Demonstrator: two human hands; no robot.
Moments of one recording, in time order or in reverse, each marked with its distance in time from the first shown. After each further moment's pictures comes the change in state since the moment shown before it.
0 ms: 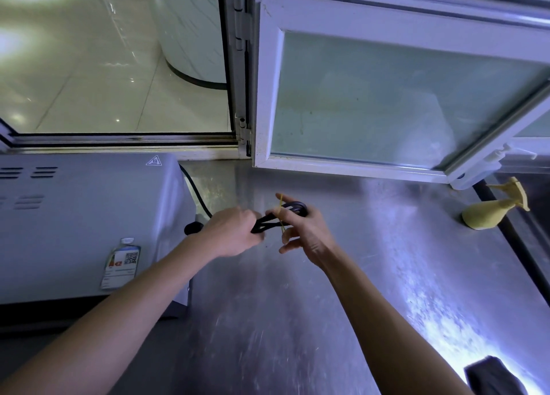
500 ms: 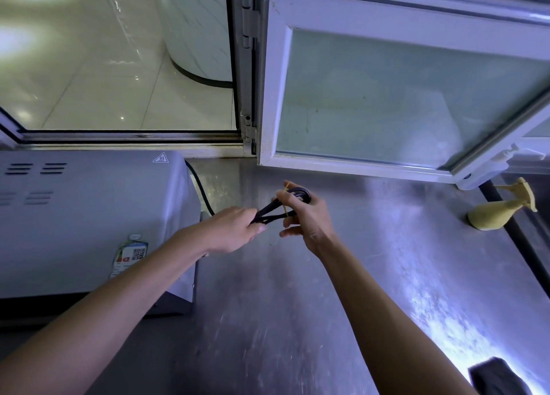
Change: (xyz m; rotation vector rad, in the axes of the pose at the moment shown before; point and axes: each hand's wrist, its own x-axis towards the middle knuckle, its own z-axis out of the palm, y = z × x) left_hand -0.014 -0.011 -0.012 -0.297 -0.121 -0.019; right_hand 0.011 -0.011 0.012 0.045 0.129 -0.011
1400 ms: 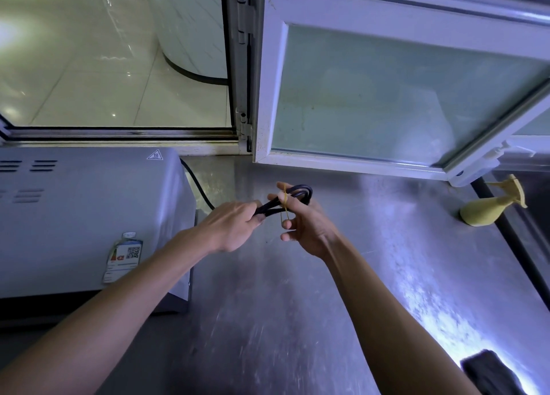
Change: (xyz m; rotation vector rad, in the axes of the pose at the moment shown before) left_hand 0.004 0.002 0.007 0.081 0.138 0.051; right_hand -0.007 0.002 -0.011 0.147 -0.204 0.112
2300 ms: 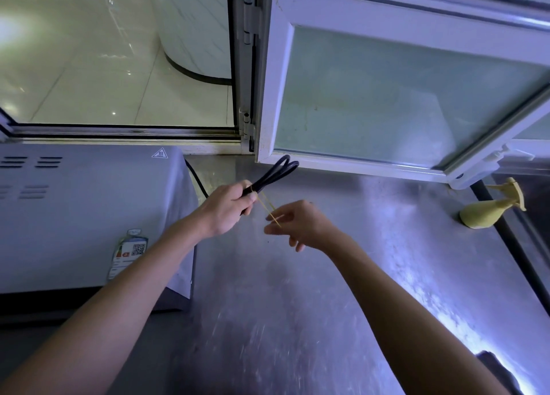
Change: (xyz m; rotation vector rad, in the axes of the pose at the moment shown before) left_hand 0.011 -0.029 -0.008 -0.507 0.137 0.013; right_hand -0.003 -0.012 0.008 -0.955 -0.059 0.008
